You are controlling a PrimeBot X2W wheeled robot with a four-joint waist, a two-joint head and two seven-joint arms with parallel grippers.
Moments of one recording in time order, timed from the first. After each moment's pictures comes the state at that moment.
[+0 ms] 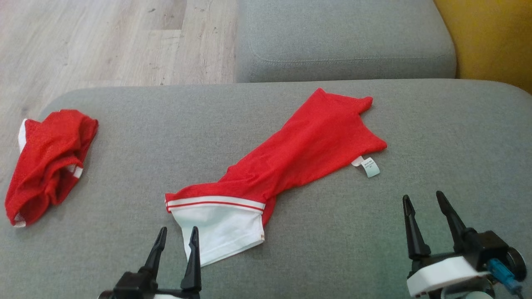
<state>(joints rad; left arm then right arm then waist) 0.07 0.24 -0.50 0.16 -0.49 0.20 -0.25 0.11 -0.04 0.01 0.13 0.05 0.12 -0.17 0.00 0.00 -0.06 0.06</state>
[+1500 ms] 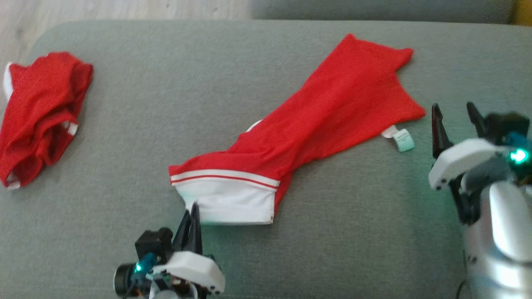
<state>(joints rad) -0.08 0.15 -0.52 0.26 -0.54 0.28 -0.09 -0.37 -0.06 -0.15 0.39 -0.04 0.12 0.11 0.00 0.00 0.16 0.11</state>
